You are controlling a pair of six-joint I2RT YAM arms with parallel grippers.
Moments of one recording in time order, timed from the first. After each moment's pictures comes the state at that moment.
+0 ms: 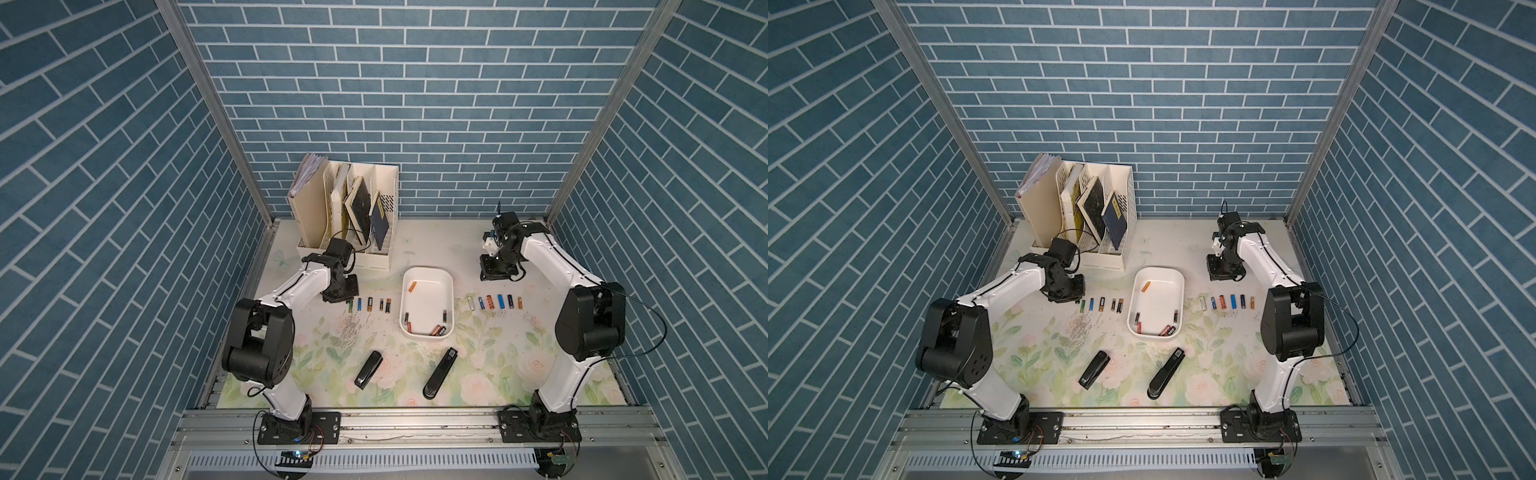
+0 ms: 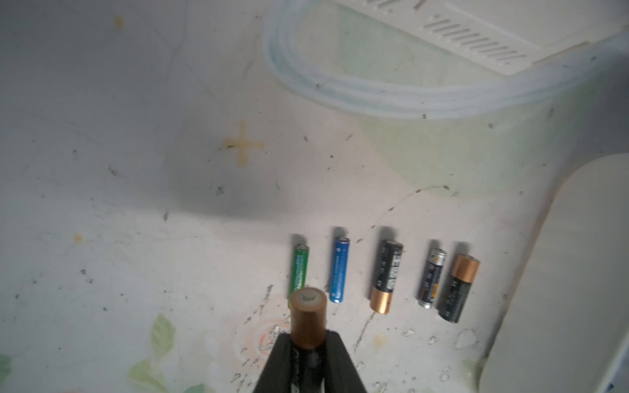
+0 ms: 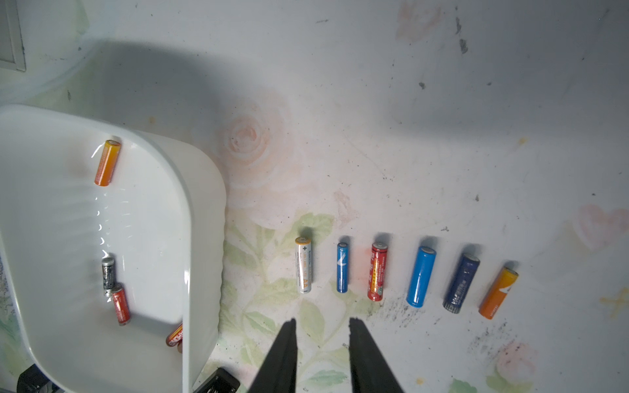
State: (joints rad) left arm -0.25 1.67 1.18 -0.79 0.04 -0.40; right arm 0.24 1.84 1.59 -1.11 -0.15 0.07
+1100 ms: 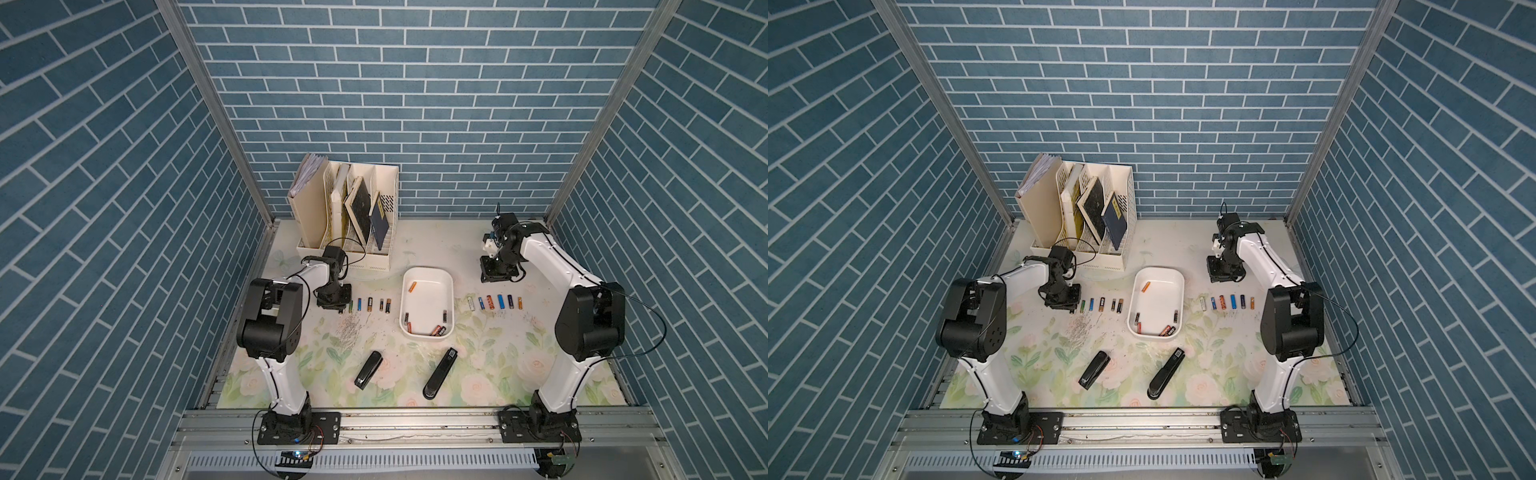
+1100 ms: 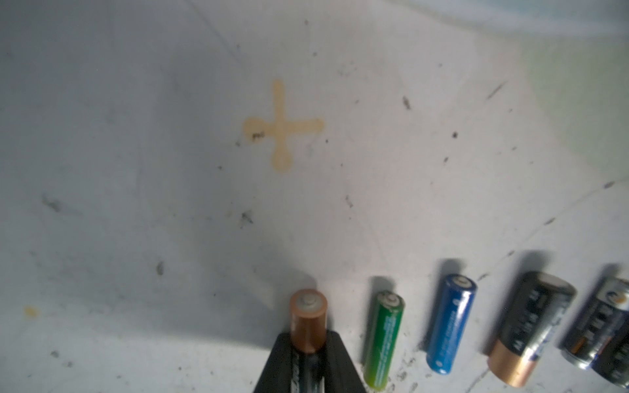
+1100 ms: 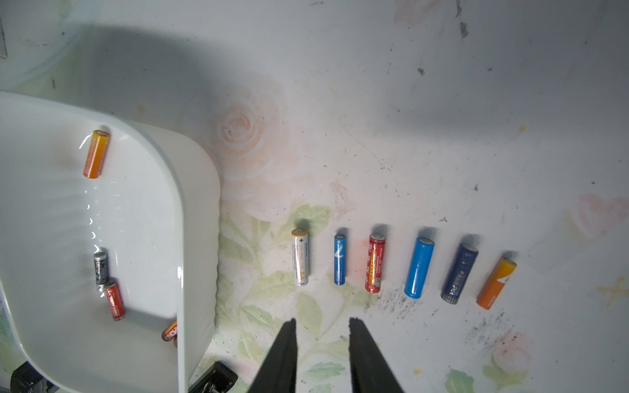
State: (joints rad) left arm -0.17 1.86 1.19 -0.77 0.07 -0.22; right arm 0.25 1.84 1.59 -1.13 -0.14 0.08
